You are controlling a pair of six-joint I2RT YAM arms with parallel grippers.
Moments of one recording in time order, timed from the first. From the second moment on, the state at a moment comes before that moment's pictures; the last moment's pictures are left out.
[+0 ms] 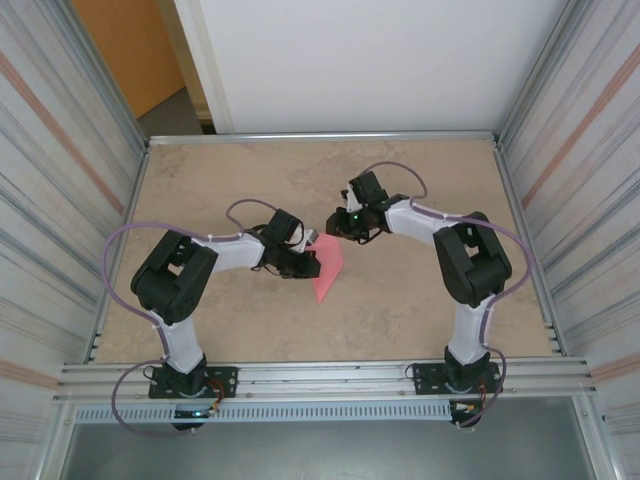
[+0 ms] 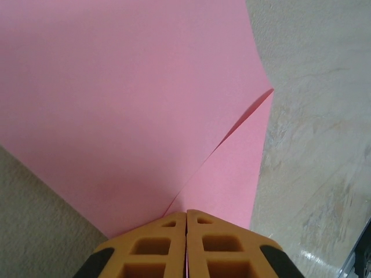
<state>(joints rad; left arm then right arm) -0.60 1.82 0.95 -0.21 0.53 -0.45 0.51 1.93 1.27 -0.33 -0.42 0.61</state>
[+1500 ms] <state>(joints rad) -0.69 1.57 0.81 -0.08 0.46 -0.88 0.55 1.92 1.18 -0.39 -0.09 1.01</state>
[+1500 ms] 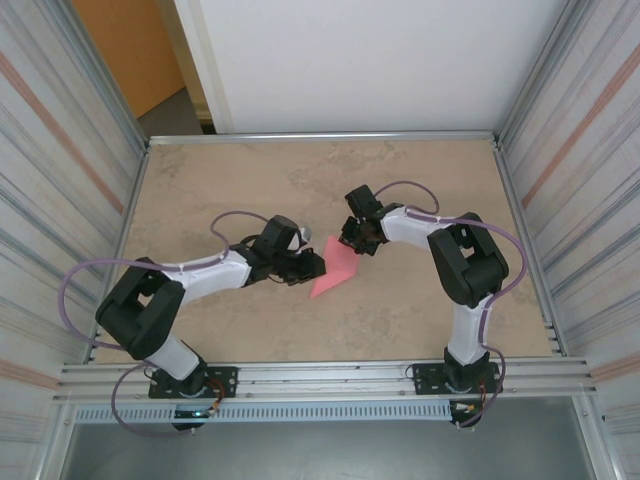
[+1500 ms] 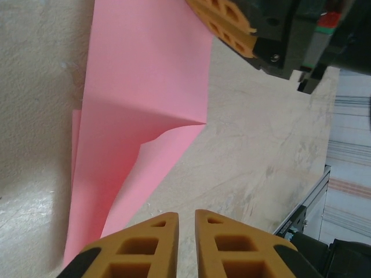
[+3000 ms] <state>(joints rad) -0.58 1.81 0.89 -0.09 0.48 -0.96 0.45 1.60 0.84 -0.25 -0.34 1.04</state>
